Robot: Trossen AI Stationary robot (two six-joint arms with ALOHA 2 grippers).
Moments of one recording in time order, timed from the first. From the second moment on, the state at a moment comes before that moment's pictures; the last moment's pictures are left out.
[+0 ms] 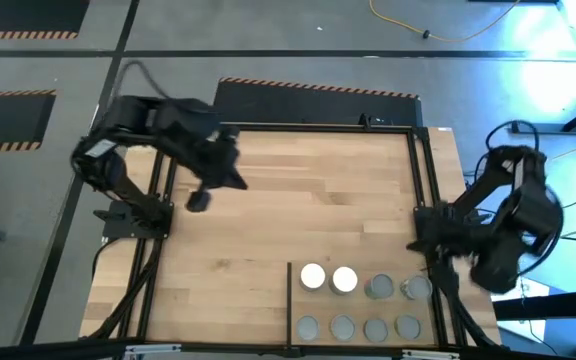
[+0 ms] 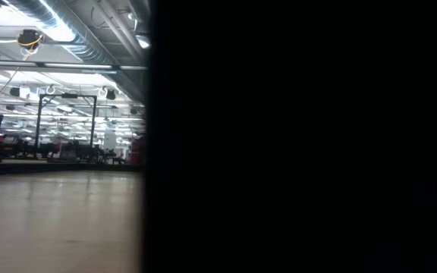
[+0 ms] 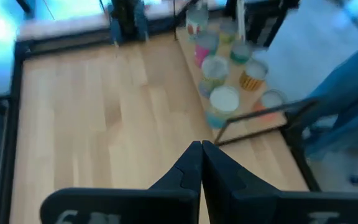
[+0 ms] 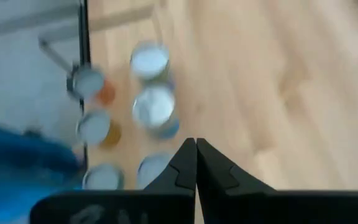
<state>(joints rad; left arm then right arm) -0.02 1.60 2.36 -1.48 0.17 0.13 1.02 1.30 1.68 -1.57 0.58 1.17</state>
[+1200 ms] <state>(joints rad) -0.16 0.42 0.91 -0.51 0.03 -0.16 1.02 0.43 0.99 -1.35 1.00 0.96</state>
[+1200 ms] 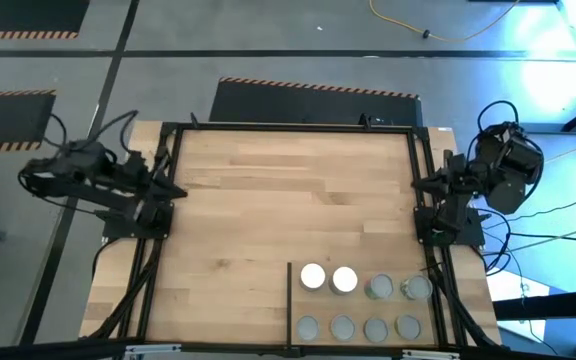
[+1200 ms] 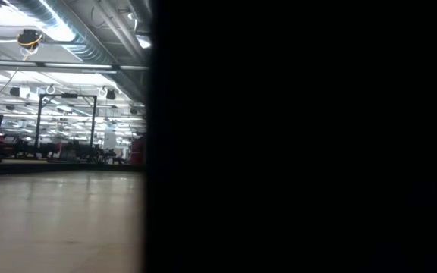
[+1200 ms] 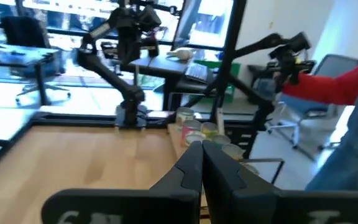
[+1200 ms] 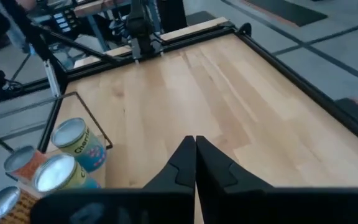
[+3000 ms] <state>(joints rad) -0.16 0.33 0.02 0.43 0.15 -0.23 1.03 0.01 0.24 -0.41 0.91 0.57</state>
